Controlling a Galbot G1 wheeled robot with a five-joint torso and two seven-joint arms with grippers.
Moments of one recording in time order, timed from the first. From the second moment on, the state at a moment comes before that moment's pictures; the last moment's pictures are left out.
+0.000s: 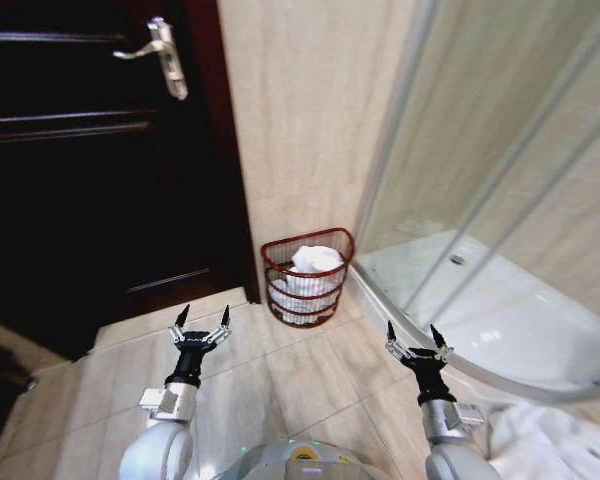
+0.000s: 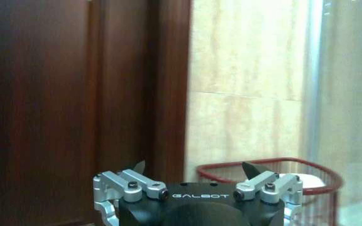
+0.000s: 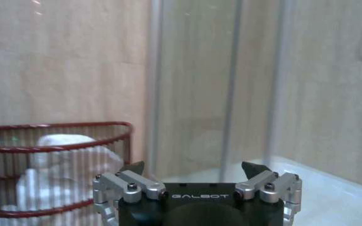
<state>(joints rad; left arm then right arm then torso) 1.76 -1.54 -0.69 -2.23 -0.16 -0.15 0.12 -1.81 1.49 0.62 2.25 0.07 0.04 0.06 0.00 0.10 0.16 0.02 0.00</state>
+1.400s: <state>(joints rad) 1.76 -1.55 -0.69 -2.21 -0.17 -0.18 0.12 -1.82 1.49 0.62 2.25 0.07 0.05 0.07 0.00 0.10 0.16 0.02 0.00</state>
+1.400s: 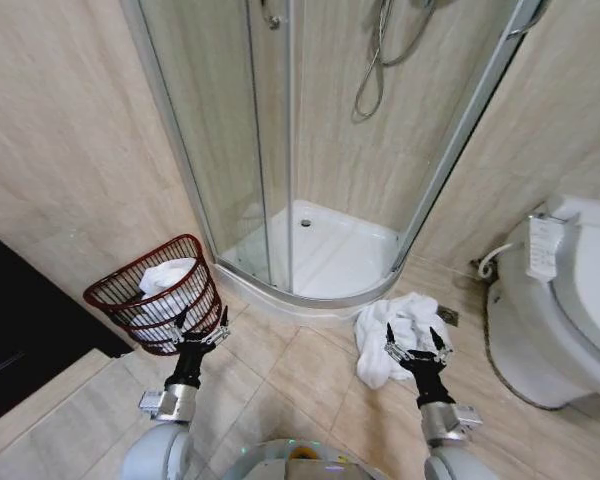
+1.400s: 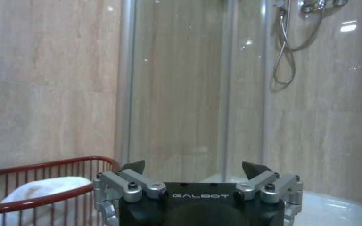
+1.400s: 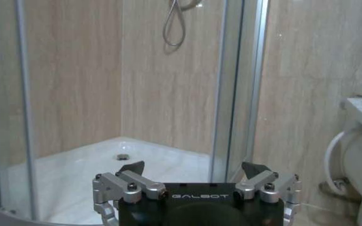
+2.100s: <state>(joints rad) 1.77 -1.55 -0.69 -2.21 -0.16 -0.17 0.13 -1.82 1.50 0.61 2.24 0.06 0.07 0.07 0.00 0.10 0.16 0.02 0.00</state>
